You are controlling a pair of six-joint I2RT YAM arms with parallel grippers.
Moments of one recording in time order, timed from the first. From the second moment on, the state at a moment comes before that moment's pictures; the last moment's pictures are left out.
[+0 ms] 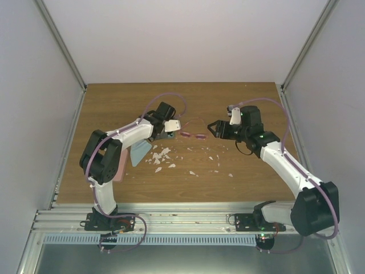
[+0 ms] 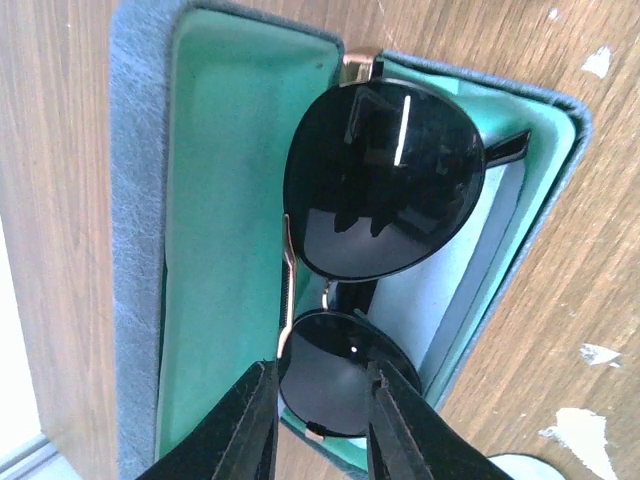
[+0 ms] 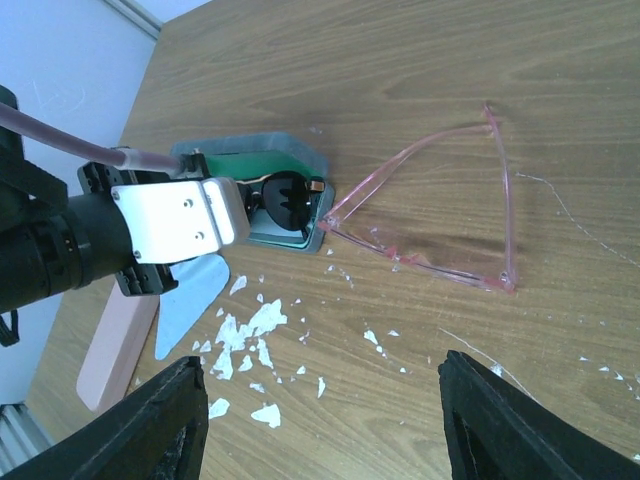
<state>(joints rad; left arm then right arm) -0.52 1.88 1.32 -0.51 -0.35 0.87 0.31 1.26 0.93 -0.31 -0.43 0.45</state>
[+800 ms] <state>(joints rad) -0.27 1.39 0.97 -0.20 -0.06 -0.34 0.61 1.86 1.28 -0.17 -0.19 0.49</state>
